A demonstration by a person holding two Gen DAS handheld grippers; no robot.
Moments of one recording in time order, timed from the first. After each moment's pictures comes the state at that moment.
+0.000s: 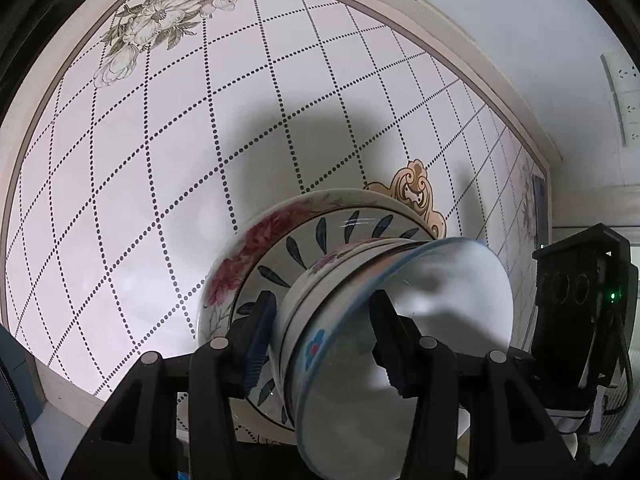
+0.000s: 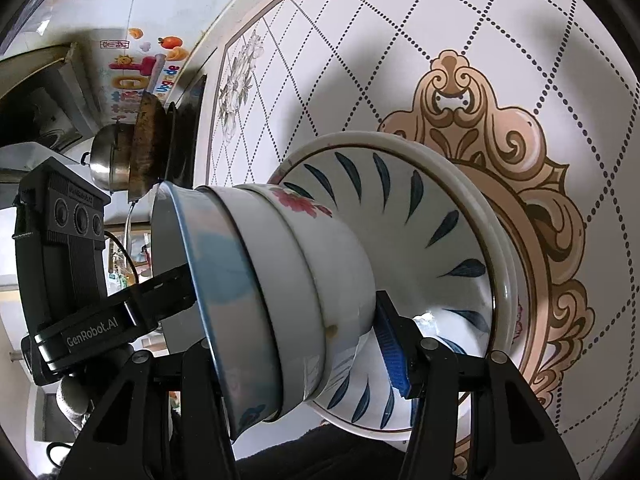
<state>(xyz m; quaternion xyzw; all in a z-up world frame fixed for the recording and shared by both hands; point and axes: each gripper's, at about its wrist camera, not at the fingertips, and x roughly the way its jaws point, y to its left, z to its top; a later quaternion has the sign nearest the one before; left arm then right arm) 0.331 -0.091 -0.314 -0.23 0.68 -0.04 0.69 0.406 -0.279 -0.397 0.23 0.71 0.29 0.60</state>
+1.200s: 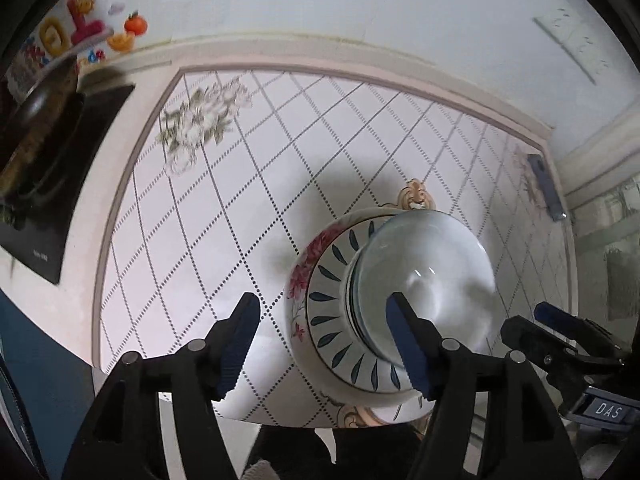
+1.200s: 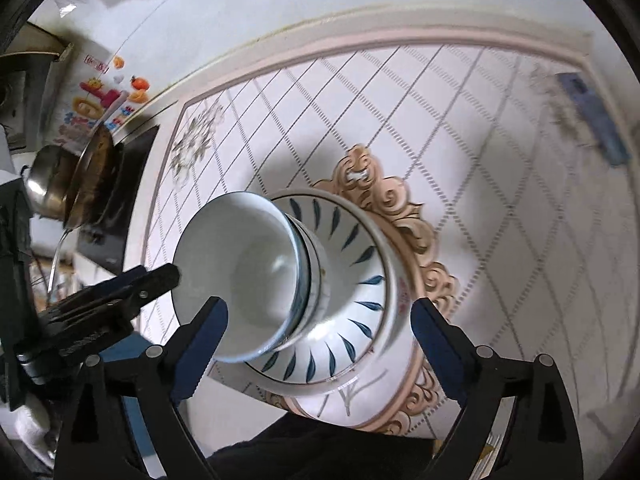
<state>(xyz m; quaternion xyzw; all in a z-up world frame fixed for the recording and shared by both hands) 0.282 -0.080 -0.227 -0.08 0.60 -0.03 0.79 0.339 -0.309 -0.271 0.12 0.62 0.11 0.77</state>
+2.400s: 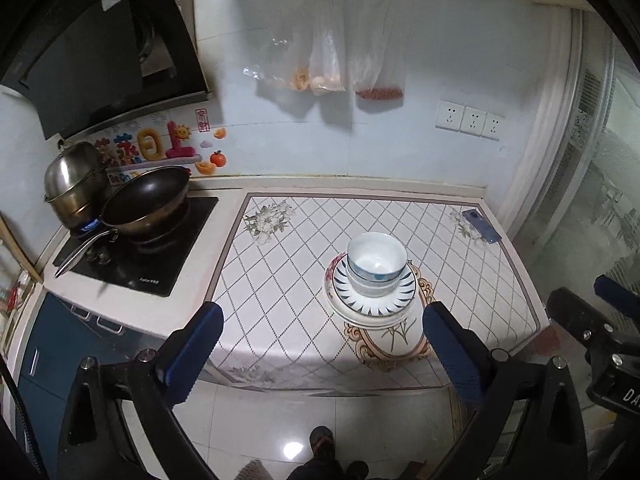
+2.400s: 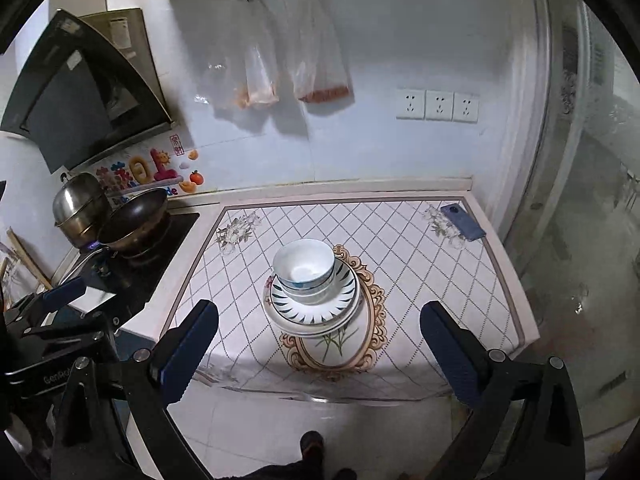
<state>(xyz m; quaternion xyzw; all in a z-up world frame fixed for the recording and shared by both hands) 0.008 -0.062 -0.039 -0.03 0.38 -0.01 0.92 0.016 -0.273 -0.024 0.02 0.37 0.04 0.93</state>
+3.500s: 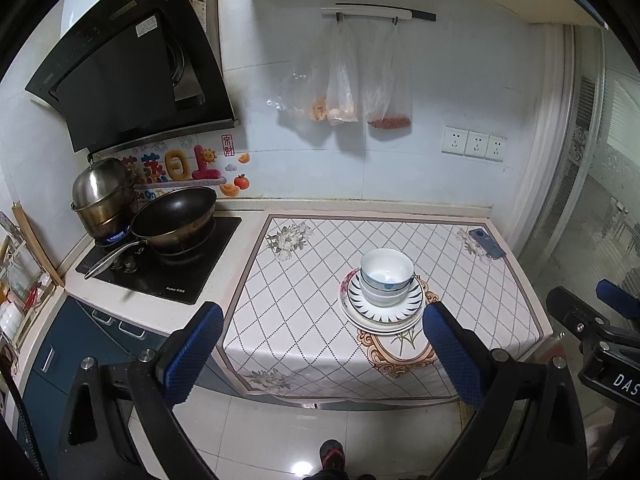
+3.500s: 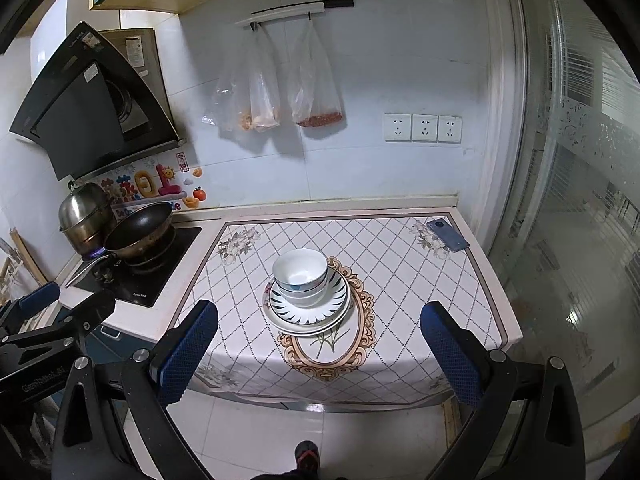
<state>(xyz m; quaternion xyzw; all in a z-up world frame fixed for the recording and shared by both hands) -0.047 -0.055 -0.014 -0.02 0.34 0.02 0.94 -0.037 -0.289 -0.001 0.02 0.34 0.04 0.94</state>
